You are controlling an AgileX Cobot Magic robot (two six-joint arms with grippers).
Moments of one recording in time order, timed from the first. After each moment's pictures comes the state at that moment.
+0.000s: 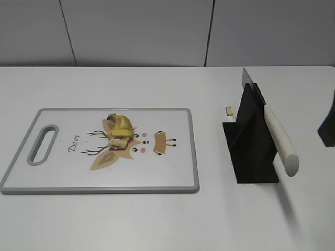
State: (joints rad) left arm -0.03 0.02 -0.48 -0.01 1.08 0.13; right arm 0.53 1.13 -1.04 -0.04 1.21 0.28
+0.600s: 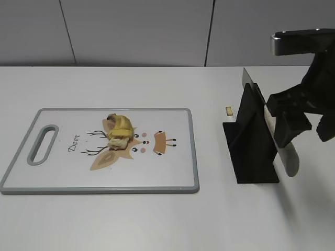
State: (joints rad) left arm -0.03 0.02 -0.48 -0.01 1.08 0.13; right arm 0.44 1.48 -1.10 0.02 1.13 0.32
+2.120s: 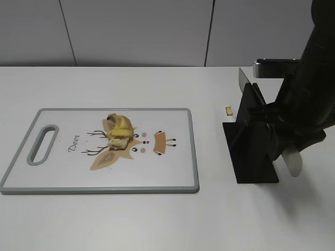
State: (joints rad) left arm -0.03 0.02 -0.48 -0.01 1.08 0.13; right arm 0.40 1.66 -1.11 0.10 1.07 0.37
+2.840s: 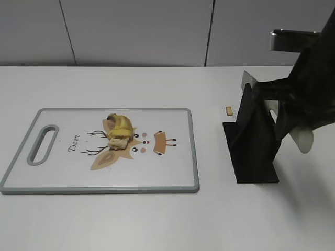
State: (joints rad) left arm -0.03 0.02 -0.48 -0.01 1.08 0.13; right arm 0.40 1.56 -1.14 0.07 1.08 0.46
